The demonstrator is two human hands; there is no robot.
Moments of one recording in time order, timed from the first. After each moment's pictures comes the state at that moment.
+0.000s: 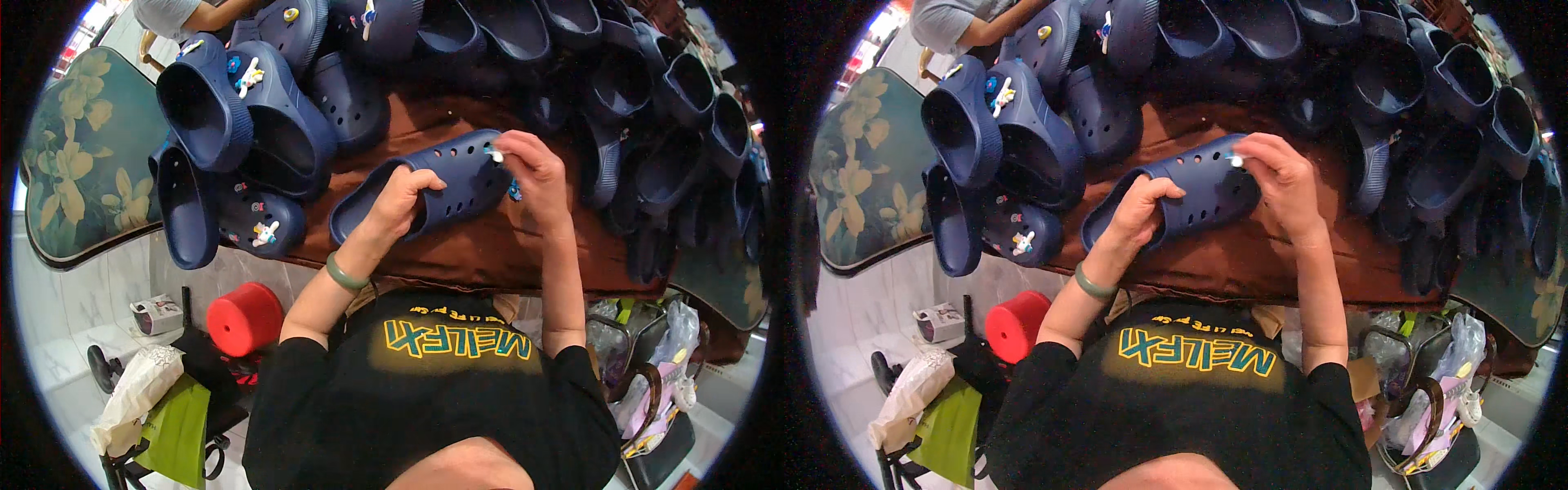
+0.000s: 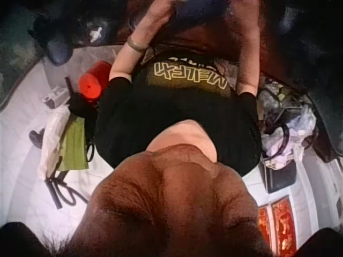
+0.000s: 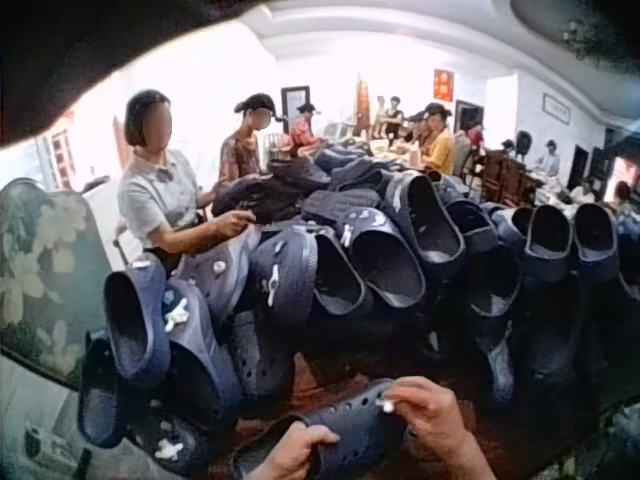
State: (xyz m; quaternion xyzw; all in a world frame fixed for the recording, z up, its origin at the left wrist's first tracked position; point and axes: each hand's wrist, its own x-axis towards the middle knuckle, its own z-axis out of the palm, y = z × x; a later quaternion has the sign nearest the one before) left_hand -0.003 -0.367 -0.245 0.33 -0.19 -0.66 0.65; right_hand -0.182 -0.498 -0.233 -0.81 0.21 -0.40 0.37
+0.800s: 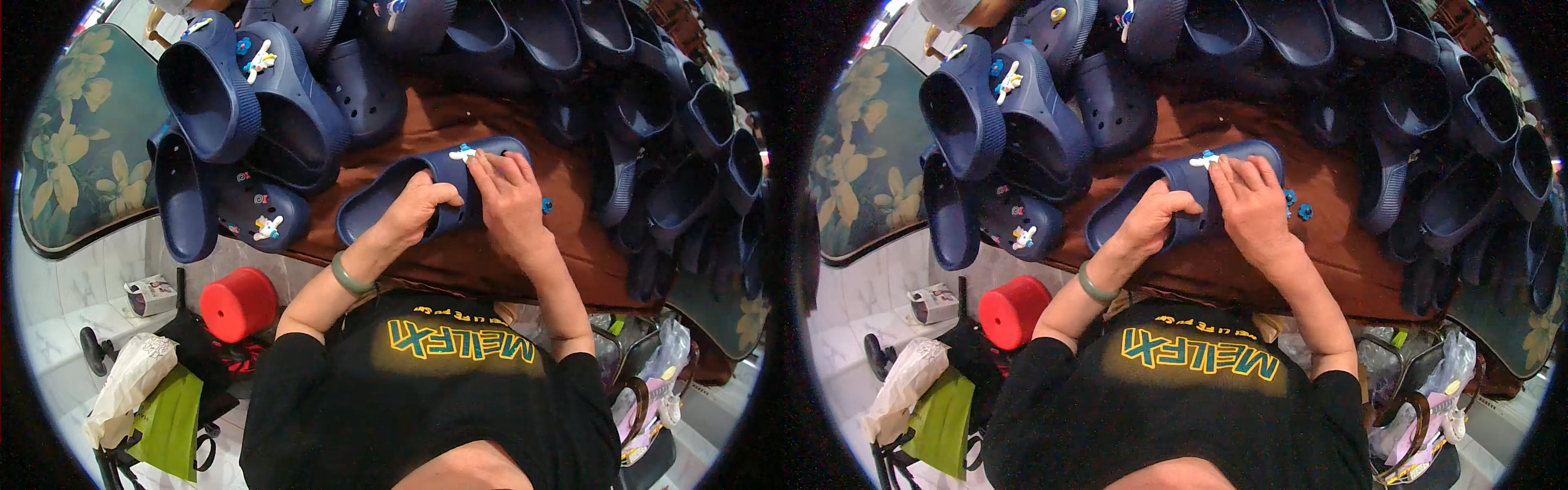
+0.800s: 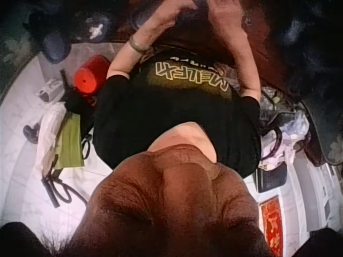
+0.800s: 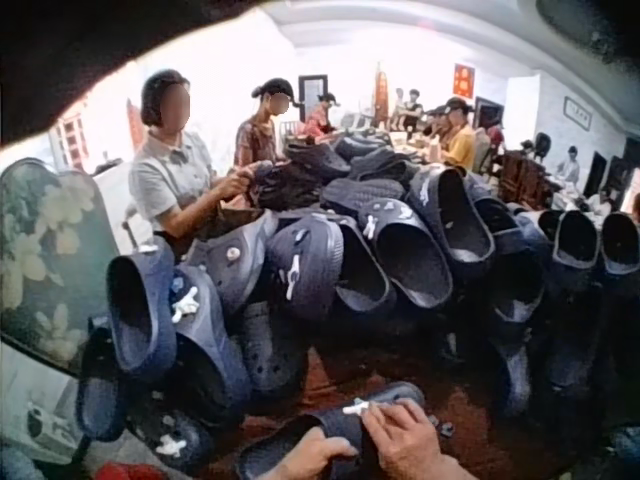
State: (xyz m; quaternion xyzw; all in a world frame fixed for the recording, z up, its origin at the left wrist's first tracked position) left_hand -0.007 -0.365 -0.263 0.40 -0.20 -0.62 0.64; right_hand -0.149 -0.462 -0.241 -0.96 0.13 -0.24 -0.06
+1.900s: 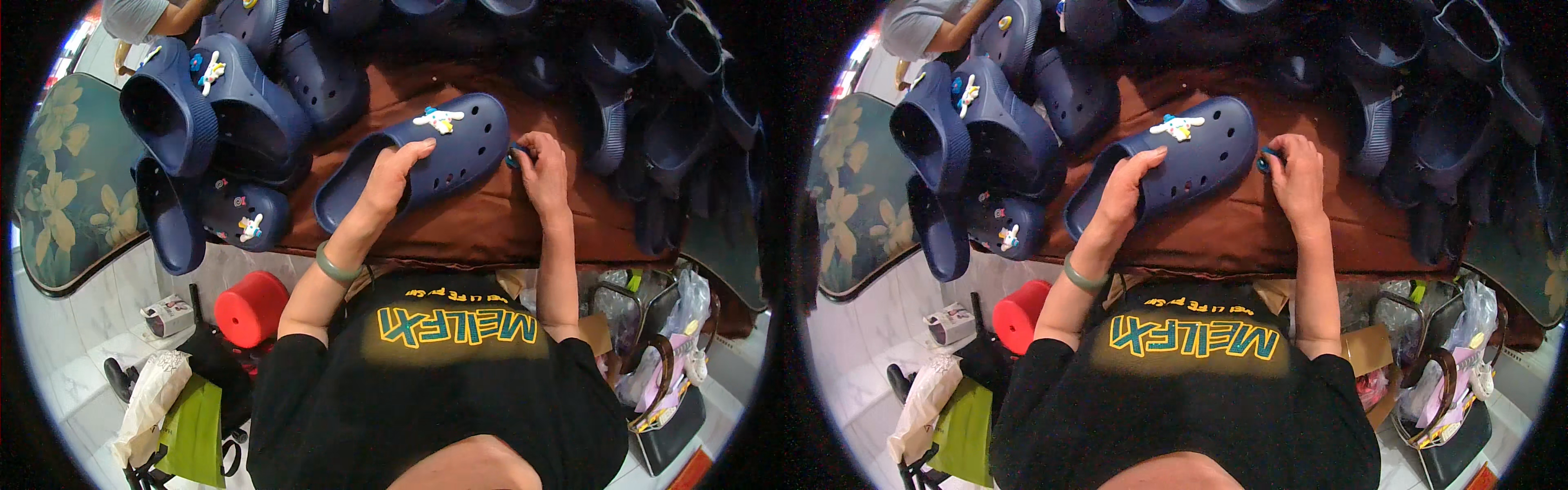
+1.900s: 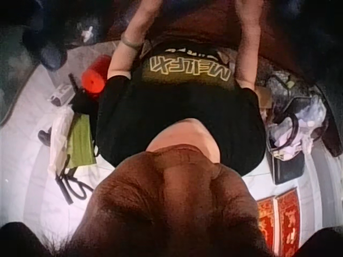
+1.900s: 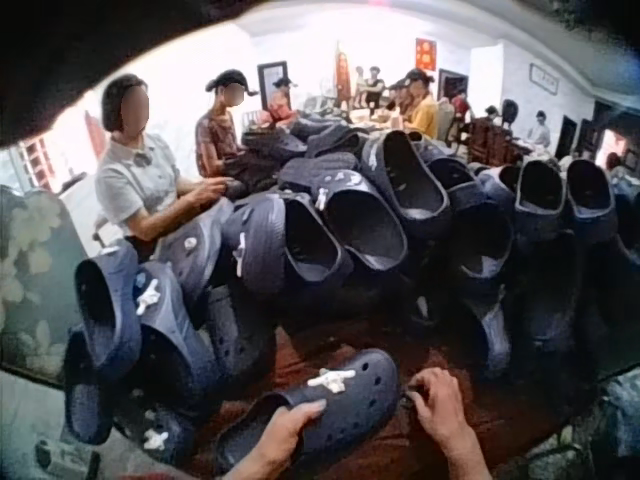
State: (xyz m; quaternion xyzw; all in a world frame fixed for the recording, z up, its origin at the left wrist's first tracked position) left_hand -0.012 -0.363 -0.250 0.45 -0.22 -0.62 0.60; right_hand -0.231 -0.486 -0.289 -0.83 0.44 -0.28 0.19
